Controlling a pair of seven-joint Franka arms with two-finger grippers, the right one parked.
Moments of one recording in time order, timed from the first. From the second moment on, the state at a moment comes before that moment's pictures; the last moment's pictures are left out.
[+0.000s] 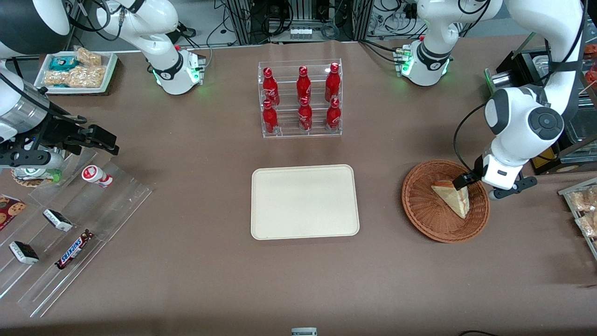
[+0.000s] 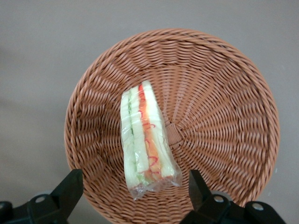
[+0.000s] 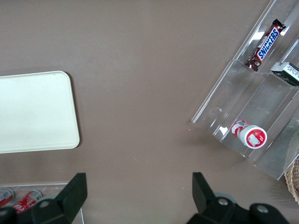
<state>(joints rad) -0.04 0.13 0.03 -2.24 0.02 2.42 -0.49</state>
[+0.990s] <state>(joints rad) -0.06 0.26 0.02 -2.17 0.02 2.40 -0.89</state>
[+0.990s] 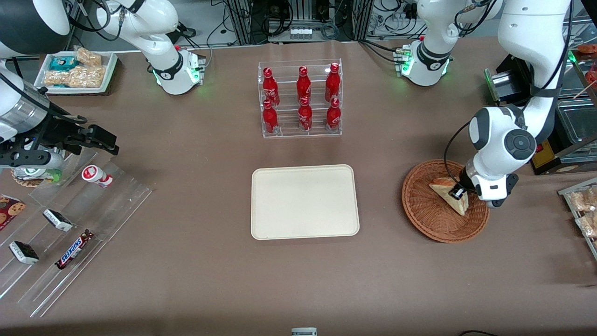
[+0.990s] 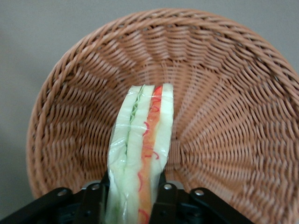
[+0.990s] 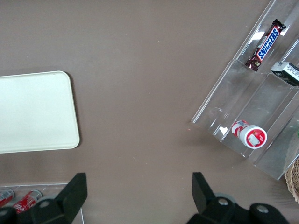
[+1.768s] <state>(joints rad) -0.48 0.37 0.00 -1.84 0.02 2.23 -0.82</state>
